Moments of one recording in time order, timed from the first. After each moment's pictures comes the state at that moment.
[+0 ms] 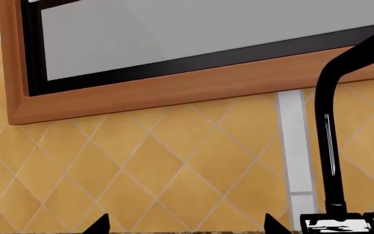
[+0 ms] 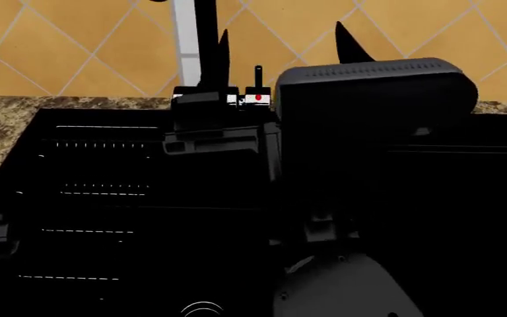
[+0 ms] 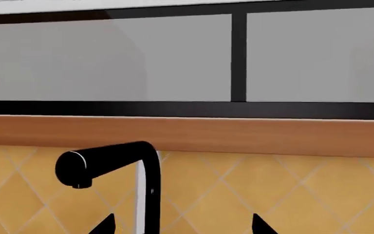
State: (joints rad) left arm -0.22 -0.35 0.06 0.64 -0.19 -0.50 -0.35; right arm 0.78 0.17 -0.30 -0.64 0.48 0.89 0.48
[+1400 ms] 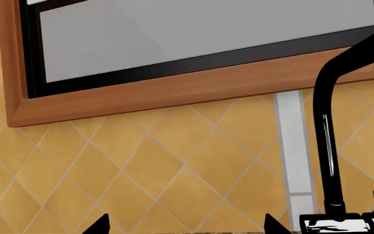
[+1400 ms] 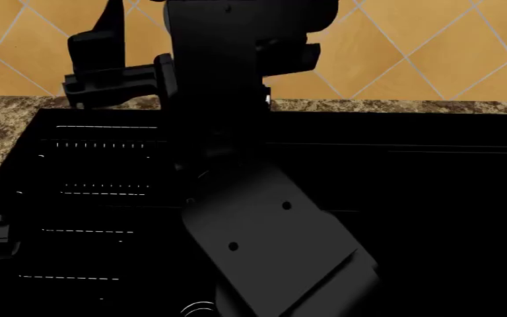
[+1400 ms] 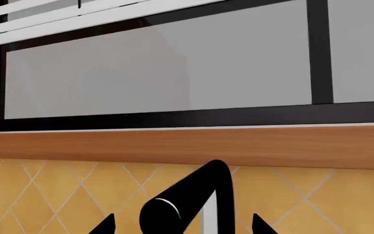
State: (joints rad) left arm -0.22 -0.37 0.07 0.64 -0.20 -0.48 -0.36; right arm 0.99 0.04 -0.47 -0.22 0.53 0.62 0.44
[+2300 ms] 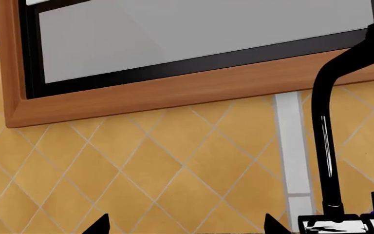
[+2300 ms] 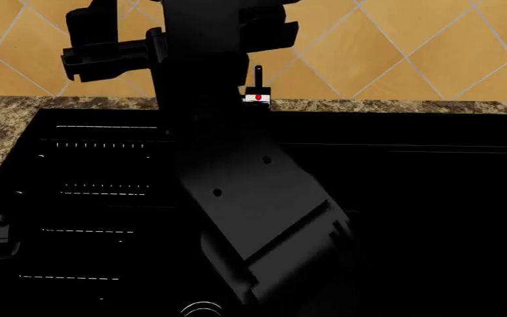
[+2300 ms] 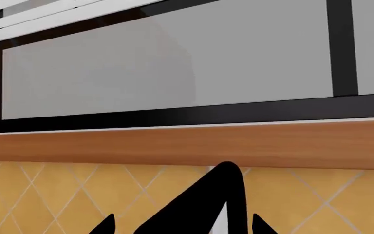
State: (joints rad) left arm -0.22 -0.38 0.08 0.64 -0.21 -0.47 -0.37; right arm 1.10 0.03 -0.57 0.10 0.58 0.39 0.40
